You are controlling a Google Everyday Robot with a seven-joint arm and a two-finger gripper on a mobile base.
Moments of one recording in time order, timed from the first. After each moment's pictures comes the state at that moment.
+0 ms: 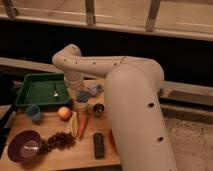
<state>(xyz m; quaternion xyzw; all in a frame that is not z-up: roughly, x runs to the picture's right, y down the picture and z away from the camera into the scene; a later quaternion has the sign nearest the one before) -0.136 0.019 0.817 -0.31 0.12 0.30 0.90</state>
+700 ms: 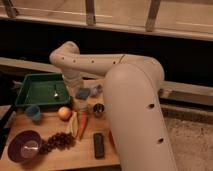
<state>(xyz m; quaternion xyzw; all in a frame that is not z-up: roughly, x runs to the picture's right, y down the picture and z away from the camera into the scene) -0.144 0.002 0.810 -0.28 0.10 0.30 0.90</state>
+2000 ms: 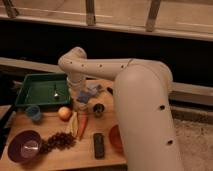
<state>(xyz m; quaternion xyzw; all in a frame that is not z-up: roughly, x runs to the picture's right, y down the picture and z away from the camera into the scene) -0.139 0.020 0.824 -0.30 0.07 0.33 0.90</state>
